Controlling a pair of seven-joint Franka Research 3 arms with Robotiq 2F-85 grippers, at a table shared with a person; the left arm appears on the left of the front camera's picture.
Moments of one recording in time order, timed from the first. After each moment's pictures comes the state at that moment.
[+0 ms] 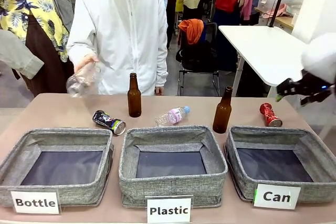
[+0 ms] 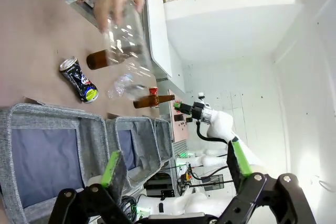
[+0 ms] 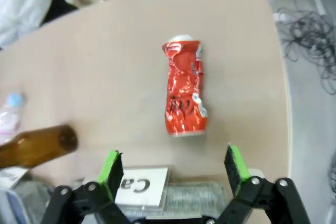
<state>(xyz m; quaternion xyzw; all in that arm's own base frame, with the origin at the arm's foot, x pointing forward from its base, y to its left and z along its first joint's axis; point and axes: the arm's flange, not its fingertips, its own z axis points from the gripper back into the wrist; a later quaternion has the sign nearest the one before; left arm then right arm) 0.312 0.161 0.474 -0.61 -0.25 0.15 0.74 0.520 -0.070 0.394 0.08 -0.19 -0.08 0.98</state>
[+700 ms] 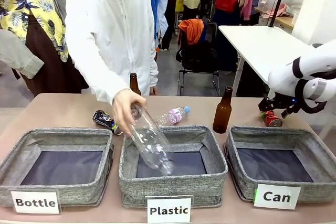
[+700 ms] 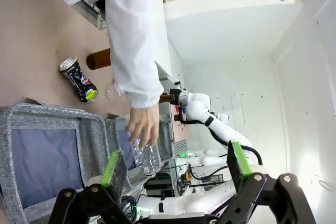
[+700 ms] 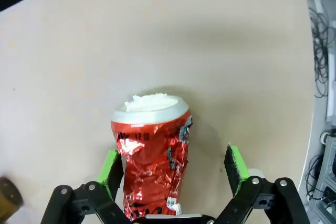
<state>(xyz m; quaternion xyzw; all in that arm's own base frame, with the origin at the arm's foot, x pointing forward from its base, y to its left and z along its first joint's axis) 0.312 0.161 0.474 -0.61 -0.25 0.15 0.74 0.615 -0.078 0.290 0.02 -0.13 -0.04 0.99</state>
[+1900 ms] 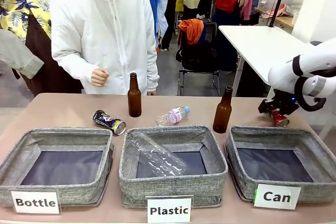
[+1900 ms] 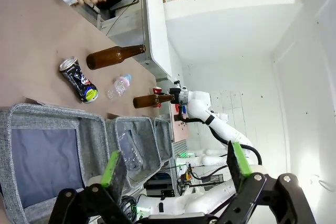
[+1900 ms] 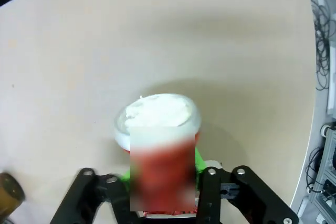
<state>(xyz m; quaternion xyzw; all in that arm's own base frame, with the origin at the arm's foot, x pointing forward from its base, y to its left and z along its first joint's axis) 0.312 0.161 0.474 -0.61 -0.25 0.15 0.74 0.618 -0.079 0.294 0.02 -0.10 -0.04 0.99</state>
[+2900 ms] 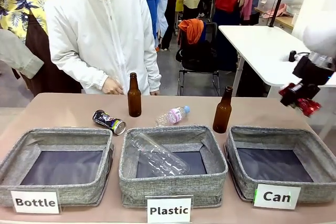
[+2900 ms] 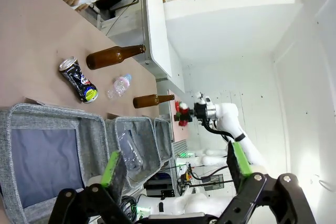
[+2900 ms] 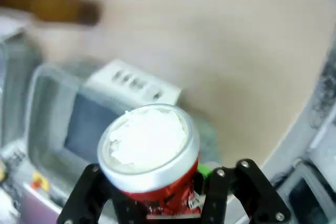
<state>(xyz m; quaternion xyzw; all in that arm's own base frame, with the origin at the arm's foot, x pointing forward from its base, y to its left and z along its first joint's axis) 0.312 0.161 0.475 -0.61 -0.25 0.15 0.74 0.496 -0.060 0.433 0.09 -0.03 0.23 0.97</state>
